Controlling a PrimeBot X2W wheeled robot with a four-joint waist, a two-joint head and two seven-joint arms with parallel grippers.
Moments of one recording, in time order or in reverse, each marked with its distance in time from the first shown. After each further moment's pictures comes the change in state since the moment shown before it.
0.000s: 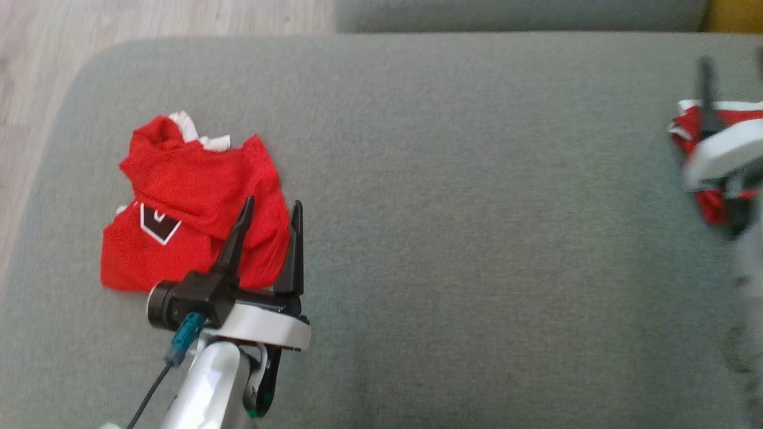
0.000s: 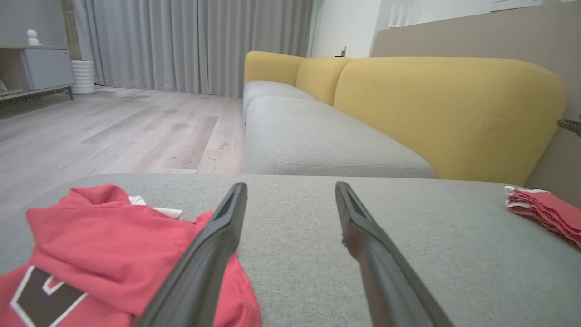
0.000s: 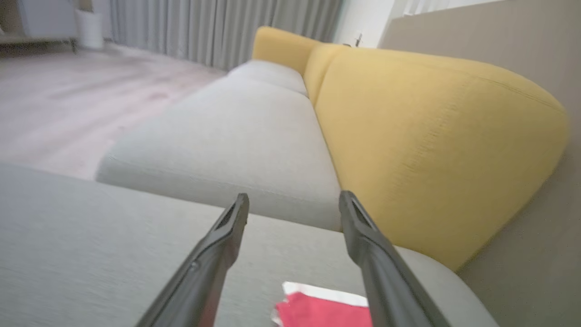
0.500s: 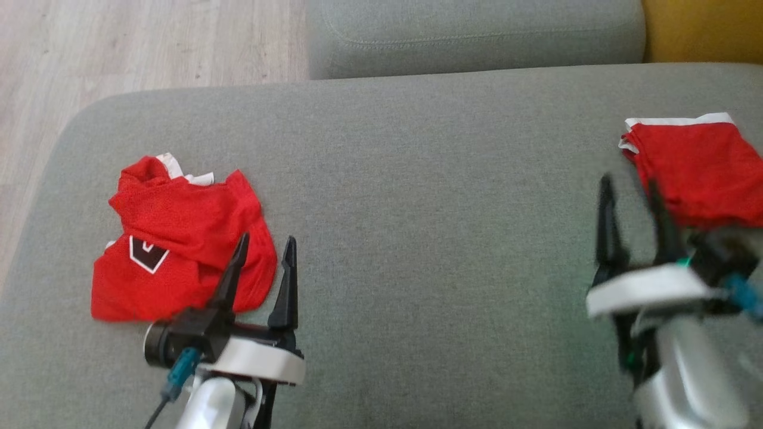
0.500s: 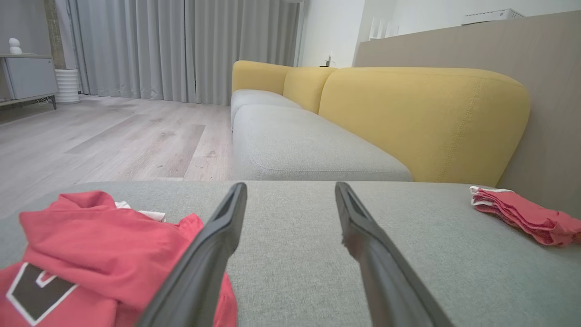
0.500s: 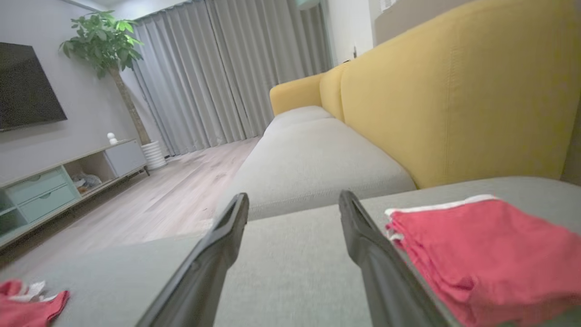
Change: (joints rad) left arm 0.109 0.001 0.027 -0.025 0.010 -0.001 0.000; right arm 0.527 0.276 0.064 -0.531 0.399 0.000 -0.040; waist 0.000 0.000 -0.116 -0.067
